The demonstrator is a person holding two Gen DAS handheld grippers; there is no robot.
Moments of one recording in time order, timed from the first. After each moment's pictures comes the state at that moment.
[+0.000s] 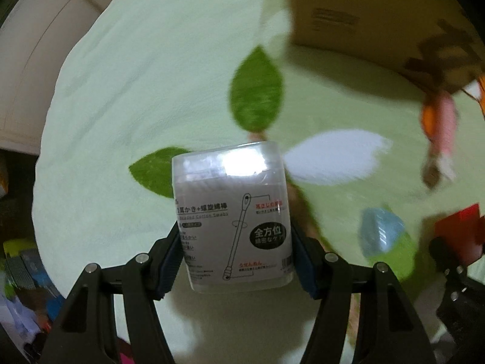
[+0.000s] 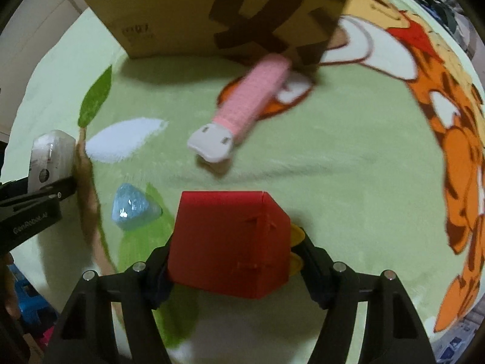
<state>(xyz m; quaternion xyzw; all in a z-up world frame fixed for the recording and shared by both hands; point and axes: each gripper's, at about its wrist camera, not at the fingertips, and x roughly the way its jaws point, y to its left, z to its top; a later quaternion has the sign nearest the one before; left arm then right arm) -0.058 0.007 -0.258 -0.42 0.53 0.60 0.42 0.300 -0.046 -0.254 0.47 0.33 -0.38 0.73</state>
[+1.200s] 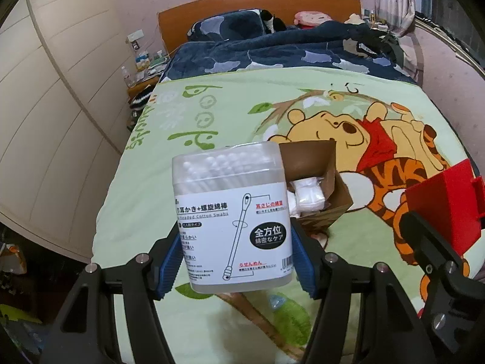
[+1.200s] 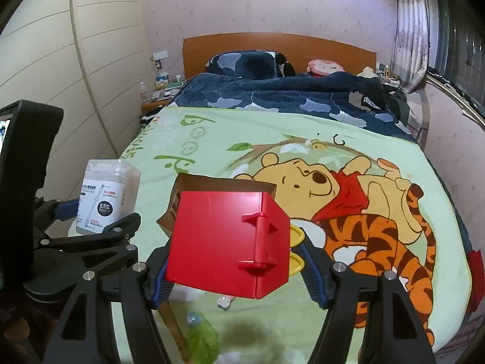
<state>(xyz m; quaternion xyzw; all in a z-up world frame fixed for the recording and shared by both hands) 0.025 0.010 0.034 -0.26 0.41 0.66 0.57 0.157 -0.028 -0.002 0.34 0.08 -0.53 0.78</state>
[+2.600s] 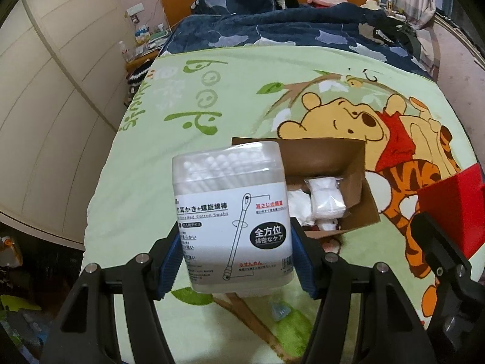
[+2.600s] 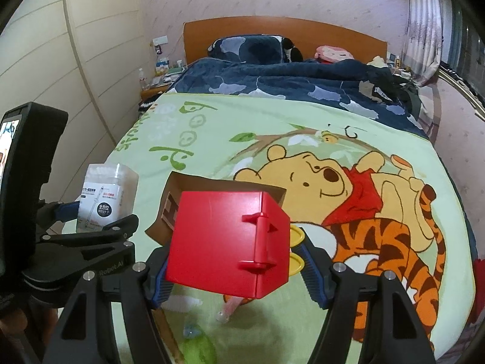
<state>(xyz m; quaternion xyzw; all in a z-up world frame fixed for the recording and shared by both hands) -0.002 0.079 -0.007 -0.32 0.43 0.66 0.53 0.179 -0.106 -0.003 0.35 0.08 -0.54 0.76</state>
